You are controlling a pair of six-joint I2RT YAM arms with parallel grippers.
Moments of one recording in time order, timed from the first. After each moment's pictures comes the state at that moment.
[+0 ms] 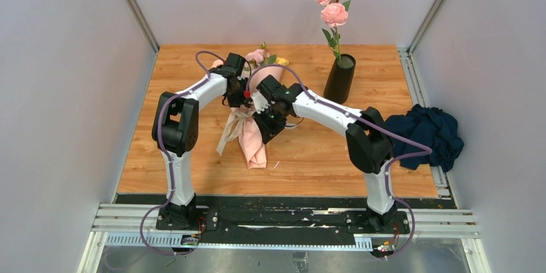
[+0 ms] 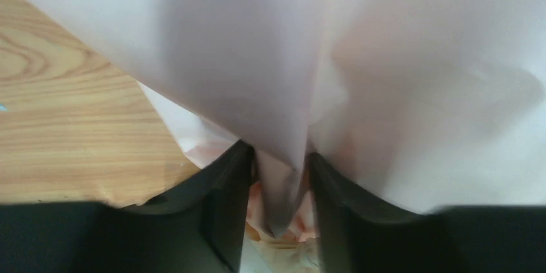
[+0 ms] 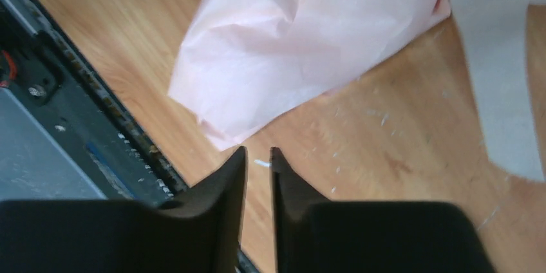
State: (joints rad) left arm -0.31 2.02 1.51 -0.59 0.00 -0.43; right arm 0.80 2.03 1.67 -0.80 -0.39 0.03
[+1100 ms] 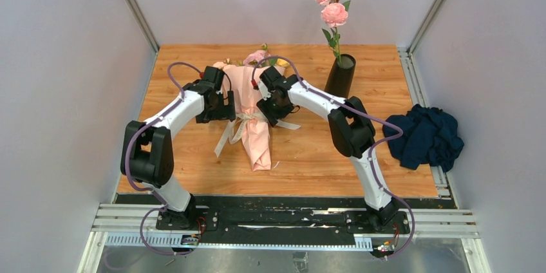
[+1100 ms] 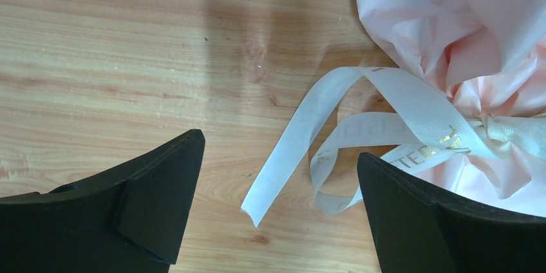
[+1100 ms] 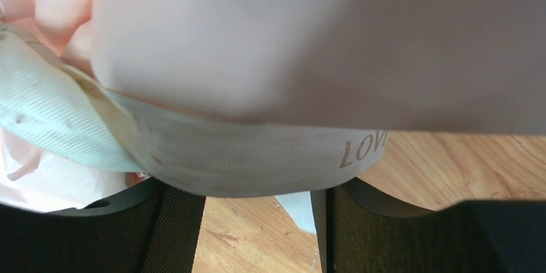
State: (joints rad) left arm -0.24 1.63 1.16 -0.68 -0.15 -0.36; right arm 0.70 2.25 1.88 -0.80 -0.08 -0.08
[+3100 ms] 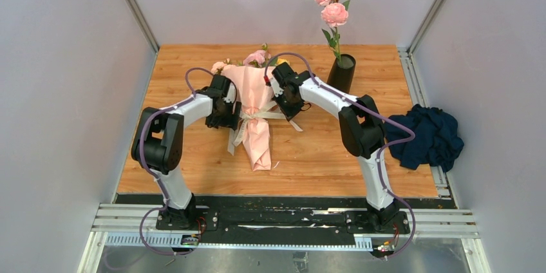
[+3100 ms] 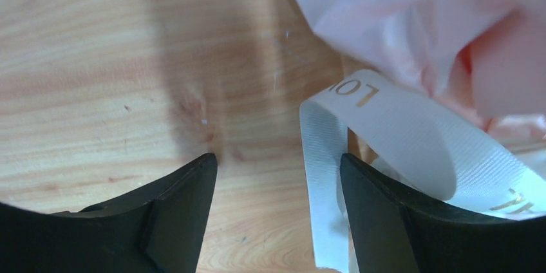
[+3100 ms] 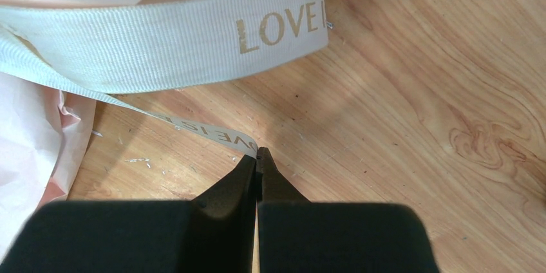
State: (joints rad) left arm -0.26 1.76 1.07 -0.50 -0.02 -0.11; right arm 0.63 2.17 1.78 -0.82 -0.07 -0.07
